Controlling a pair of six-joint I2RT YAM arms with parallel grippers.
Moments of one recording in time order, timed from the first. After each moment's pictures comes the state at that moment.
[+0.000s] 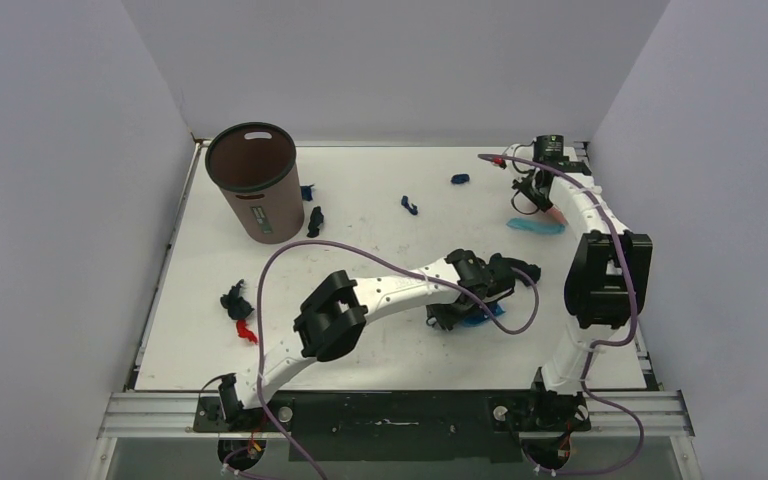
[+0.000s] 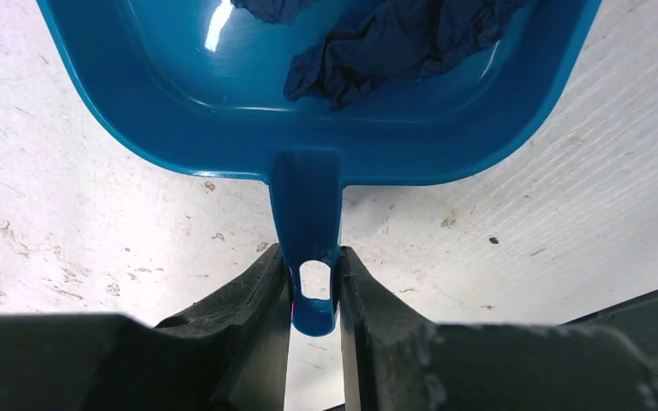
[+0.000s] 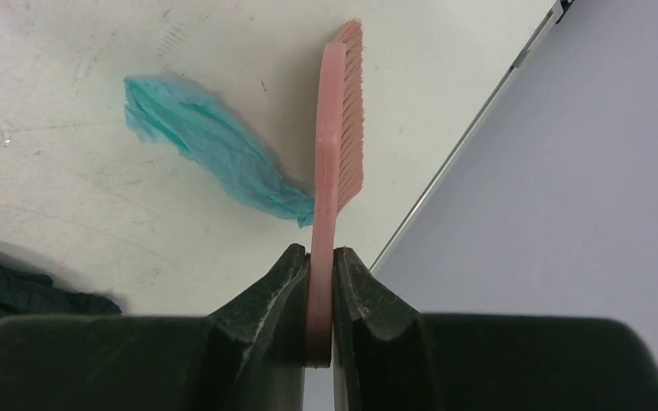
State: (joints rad) left arm -1.21 2.38 2.14 -1.24 -0.21 -0.14; right arm -0.02 1.87 1.52 -0.63 0.15 -0.83
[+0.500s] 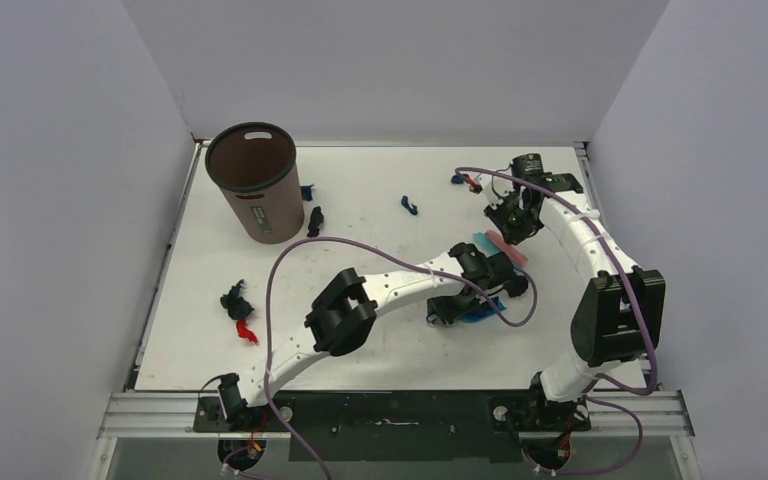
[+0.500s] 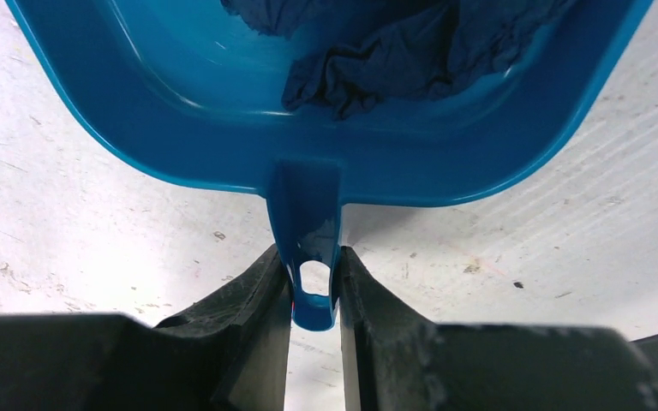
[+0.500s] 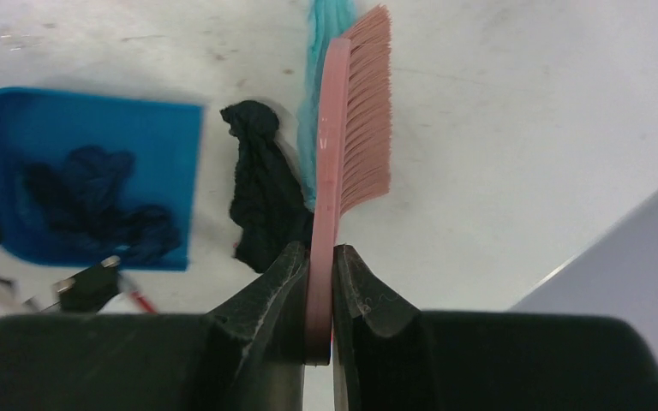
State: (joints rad) left arm -1.17 2.51 2.29 -1.31 -0.17 -0.09; right arm 0.12 1.64 1.39 -0.92 -0.06 -0.66
